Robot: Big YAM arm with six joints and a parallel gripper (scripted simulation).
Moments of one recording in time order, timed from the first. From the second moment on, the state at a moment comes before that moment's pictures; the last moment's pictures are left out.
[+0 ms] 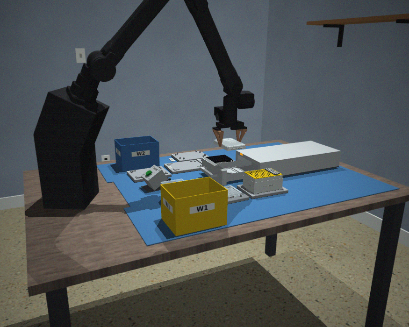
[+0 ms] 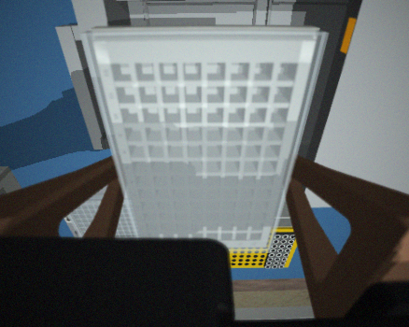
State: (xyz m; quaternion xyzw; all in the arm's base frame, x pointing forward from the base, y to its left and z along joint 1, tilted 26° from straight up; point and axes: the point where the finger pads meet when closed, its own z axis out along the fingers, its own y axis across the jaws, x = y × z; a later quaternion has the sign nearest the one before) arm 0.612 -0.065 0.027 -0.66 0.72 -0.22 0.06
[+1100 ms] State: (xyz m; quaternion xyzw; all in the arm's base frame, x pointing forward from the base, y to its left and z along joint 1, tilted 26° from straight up) arm 0.617 -0.069 -0.004 -0.66 0.72 -0.21 0.06
